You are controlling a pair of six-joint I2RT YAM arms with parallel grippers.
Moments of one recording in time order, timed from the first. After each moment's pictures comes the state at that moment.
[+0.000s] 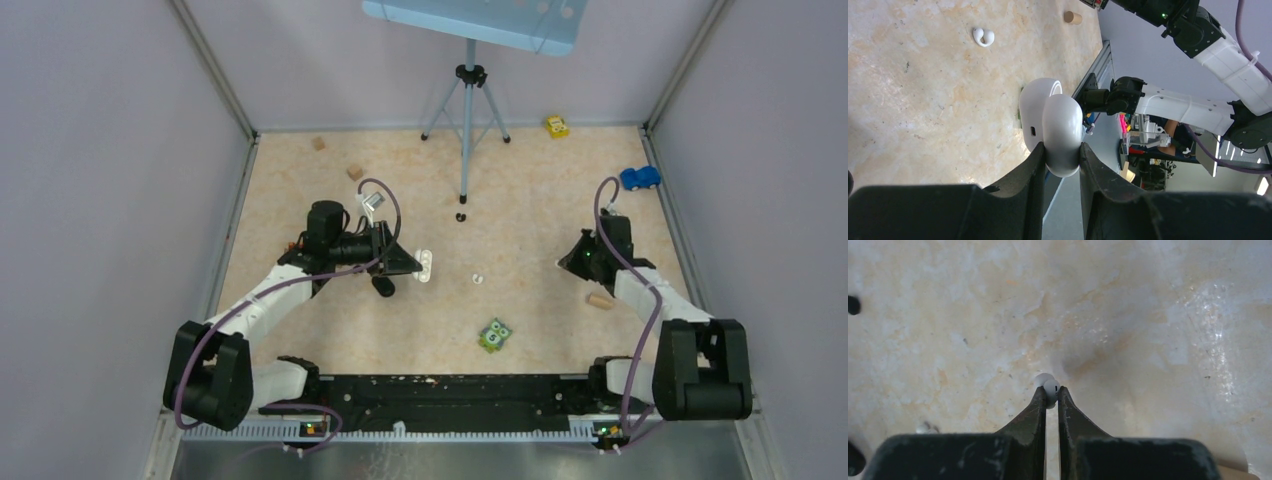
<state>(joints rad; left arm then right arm) -0.31 1.22 0.68 0.00 0.95 -0.75 0.01 1.25 0.55 -0.16 -0.06 0.53</state>
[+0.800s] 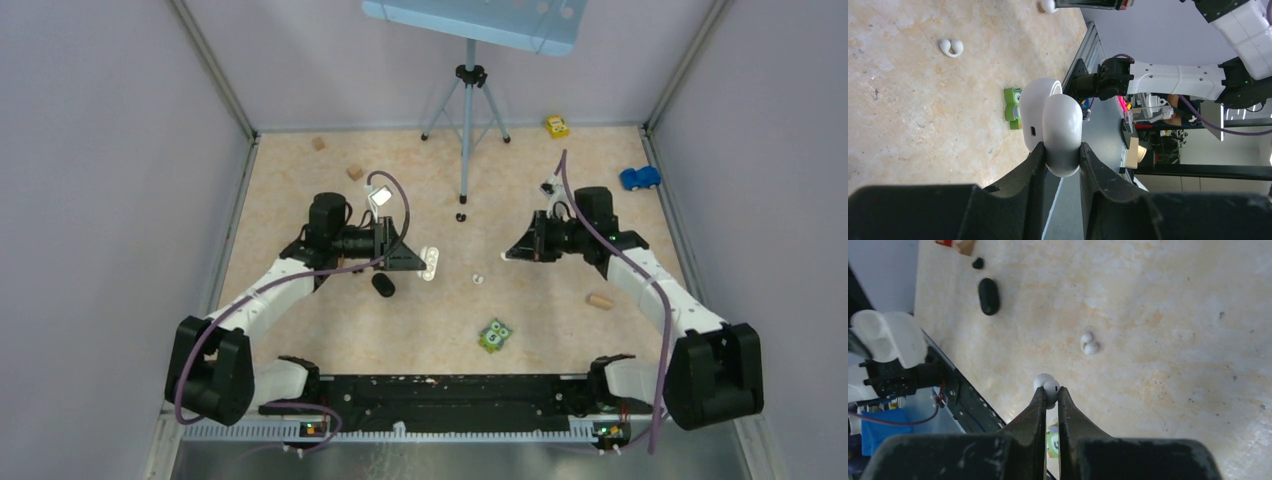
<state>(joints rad) -0.33 1.24 0.73 0.02 1.06 -0.66 0.22 1.16 0.78 -0.33 -0.67 0.33</state>
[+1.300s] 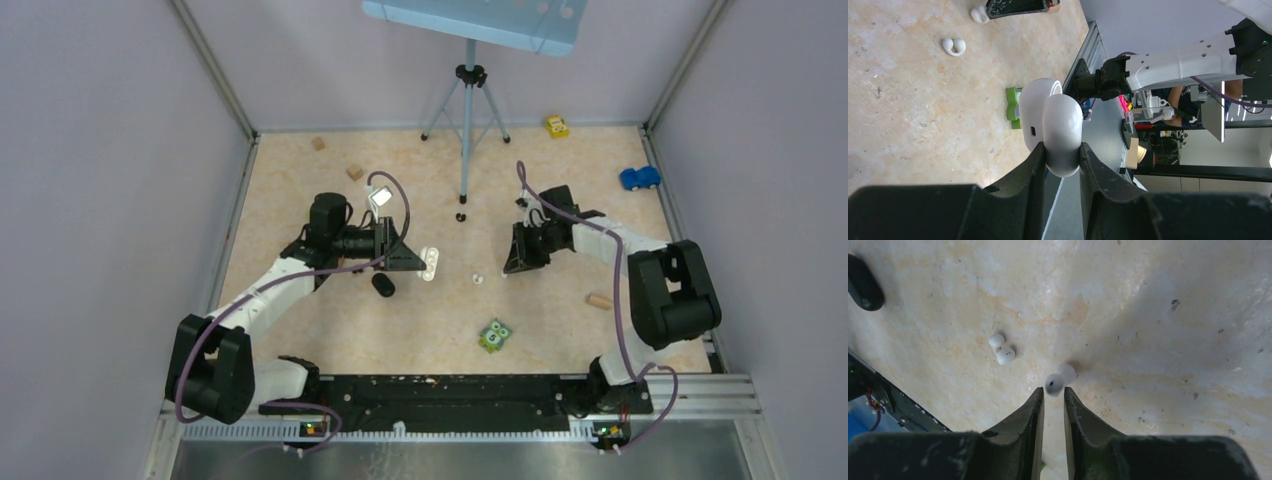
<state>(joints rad) -0.33 1.25 0.73 0.01 1.06 -0.66 0.28 1.59 0.91 -0.43 -0.47 0.22</state>
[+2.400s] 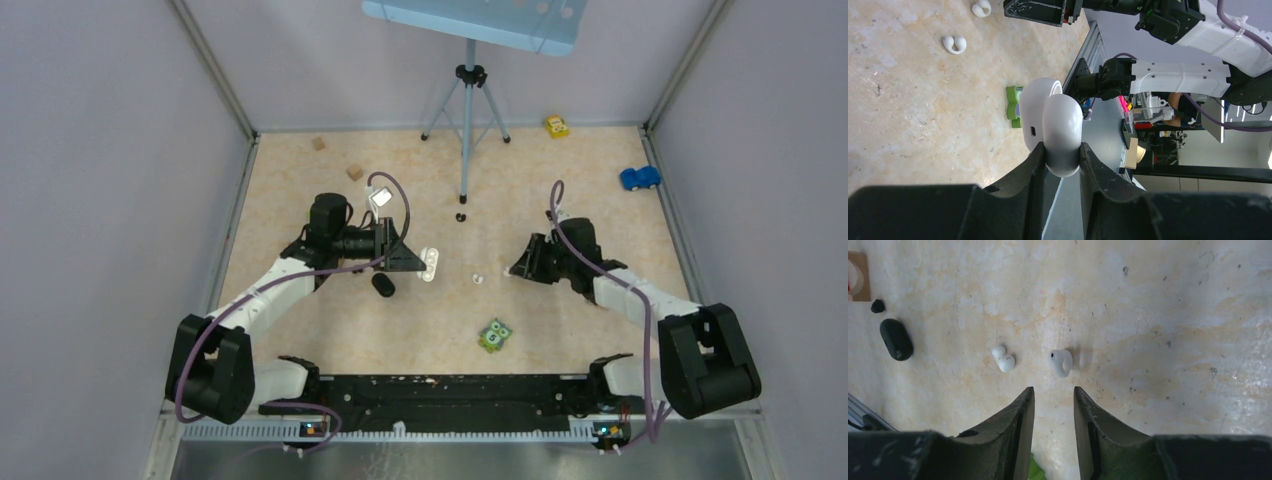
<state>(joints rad) -0.33 1.25 0.73 0.00 1.05 -0.66 0.28 1.27 0.54 -0.06 -0.32 0.50</state>
